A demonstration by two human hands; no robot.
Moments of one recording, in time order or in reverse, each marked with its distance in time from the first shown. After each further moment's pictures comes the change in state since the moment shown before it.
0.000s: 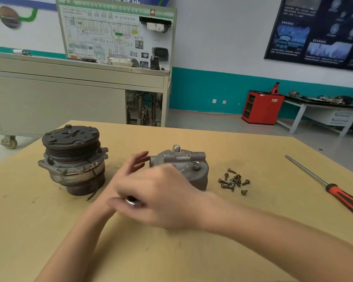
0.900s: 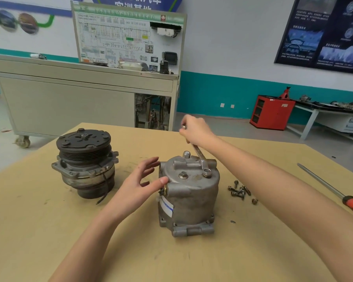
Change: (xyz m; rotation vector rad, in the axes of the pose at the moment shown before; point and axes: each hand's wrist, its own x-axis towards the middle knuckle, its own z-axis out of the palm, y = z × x) left_hand 0.003 -0.002 -0.032 0.593 -0.585 -1.064; right_hand 0.050 0.183 -0.008 -0.270 -0.107 0.913
